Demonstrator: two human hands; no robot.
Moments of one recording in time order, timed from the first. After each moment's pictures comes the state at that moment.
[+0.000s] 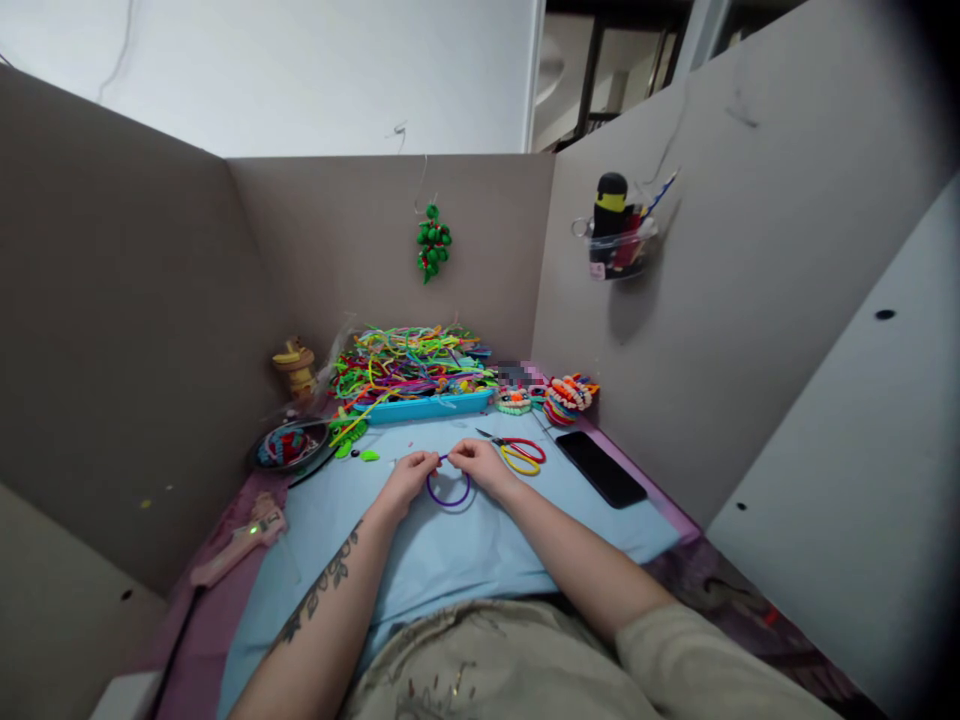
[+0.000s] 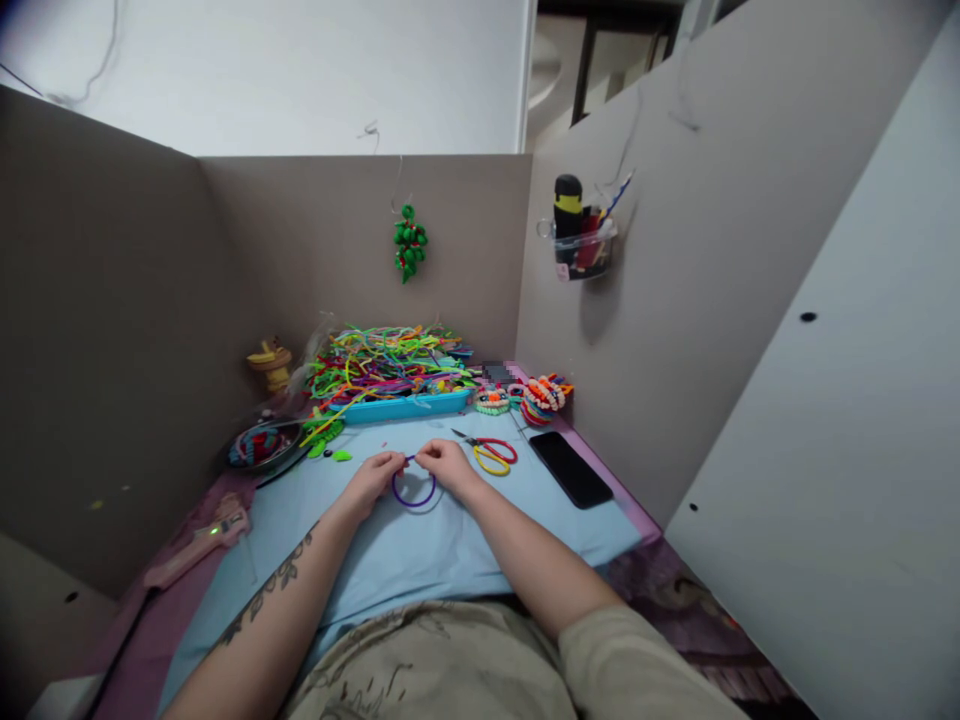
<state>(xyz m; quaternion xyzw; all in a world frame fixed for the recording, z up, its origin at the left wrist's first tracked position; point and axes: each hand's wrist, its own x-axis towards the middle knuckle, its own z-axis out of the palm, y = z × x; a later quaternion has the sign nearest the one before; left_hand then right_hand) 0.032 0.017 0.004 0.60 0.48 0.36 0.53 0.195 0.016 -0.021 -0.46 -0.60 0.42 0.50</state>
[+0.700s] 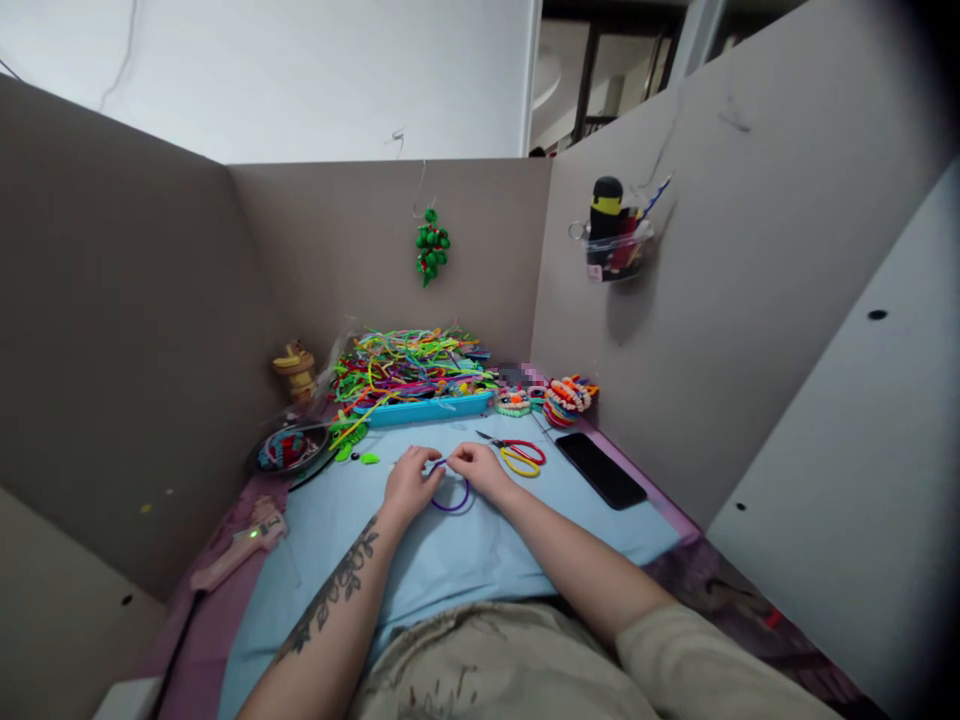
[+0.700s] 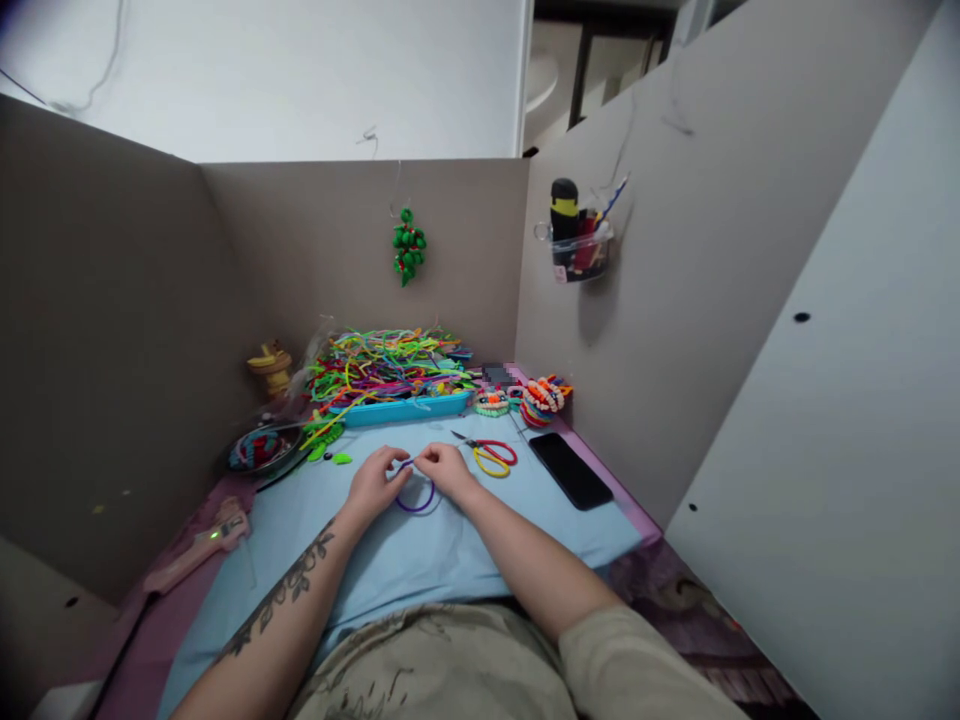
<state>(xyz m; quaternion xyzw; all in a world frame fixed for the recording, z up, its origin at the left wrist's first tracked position) 0.027 0.015 0.000 0.82 0.42 0.37 0.12 0.188 0.012 -0.018 -0.49 -0.61 0.36 0.51</state>
